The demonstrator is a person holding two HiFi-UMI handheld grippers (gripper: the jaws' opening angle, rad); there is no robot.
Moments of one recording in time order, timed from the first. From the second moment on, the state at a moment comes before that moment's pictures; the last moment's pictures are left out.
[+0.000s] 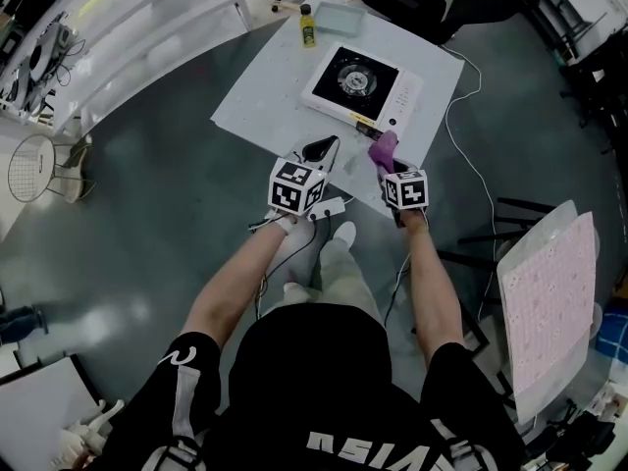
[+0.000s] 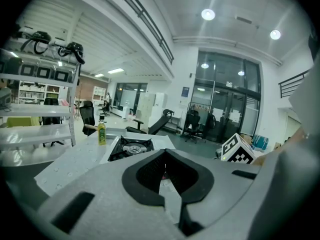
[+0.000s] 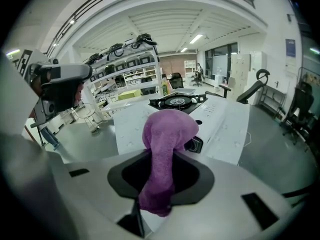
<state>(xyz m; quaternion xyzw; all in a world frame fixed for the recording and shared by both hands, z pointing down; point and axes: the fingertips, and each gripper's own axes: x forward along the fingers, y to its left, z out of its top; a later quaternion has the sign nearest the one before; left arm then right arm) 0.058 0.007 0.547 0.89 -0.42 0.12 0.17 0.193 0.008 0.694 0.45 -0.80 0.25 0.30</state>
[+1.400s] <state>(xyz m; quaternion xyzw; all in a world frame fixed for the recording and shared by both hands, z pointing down) -0.095 -0.074 0.576 0.79 -0.57 0.10 0.21 0.003 -0.112 0.731 0.27 -0.87 0.23 0.35</state>
